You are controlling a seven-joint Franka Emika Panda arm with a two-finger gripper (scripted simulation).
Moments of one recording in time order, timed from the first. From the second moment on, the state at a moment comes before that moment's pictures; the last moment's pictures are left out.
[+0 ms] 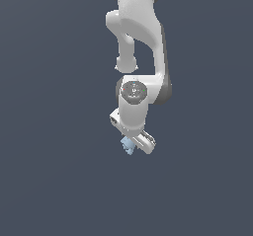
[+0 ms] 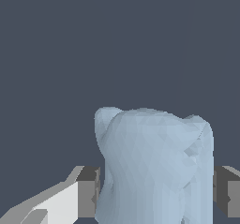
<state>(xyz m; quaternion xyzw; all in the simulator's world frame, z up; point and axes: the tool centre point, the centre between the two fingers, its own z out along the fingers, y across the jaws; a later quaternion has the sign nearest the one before) 0.061 0.019 0.093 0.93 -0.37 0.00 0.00</state>
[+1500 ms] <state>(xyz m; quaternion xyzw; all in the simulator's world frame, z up) 0.073 0.202 0.312 0.93 -0.37 0.00 0.00</state>
